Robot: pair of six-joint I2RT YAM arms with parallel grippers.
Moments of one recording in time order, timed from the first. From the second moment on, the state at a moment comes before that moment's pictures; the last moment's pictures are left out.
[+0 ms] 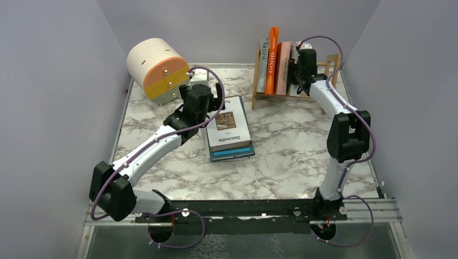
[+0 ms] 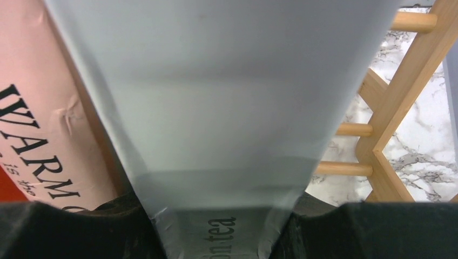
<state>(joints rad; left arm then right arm) -0.62 1.32 1.09 -0.14 -0.48 -0.35 0.16 1.92 1.60 -0.23 0.19 0.05</state>
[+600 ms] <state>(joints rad) -0.61 1.31 1.08 -0.14 -0.46 -0.35 0.16 1.95 1.71 -0.37 0.19 0.07</state>
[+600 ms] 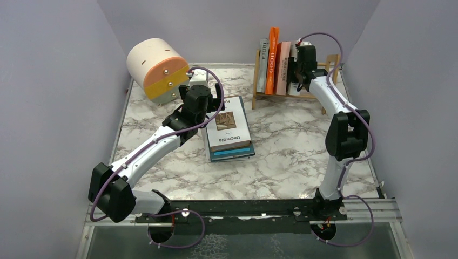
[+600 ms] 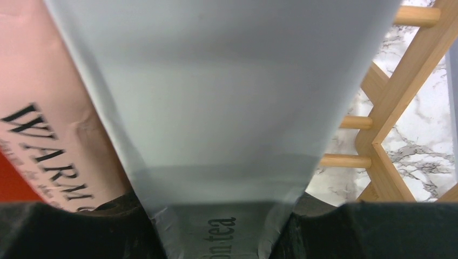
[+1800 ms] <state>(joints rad) -0.60 1.29 1.05 -0.14 -0.46 -0.35 0.16 1.86 1.67 -0.31 0.04 0.22</state>
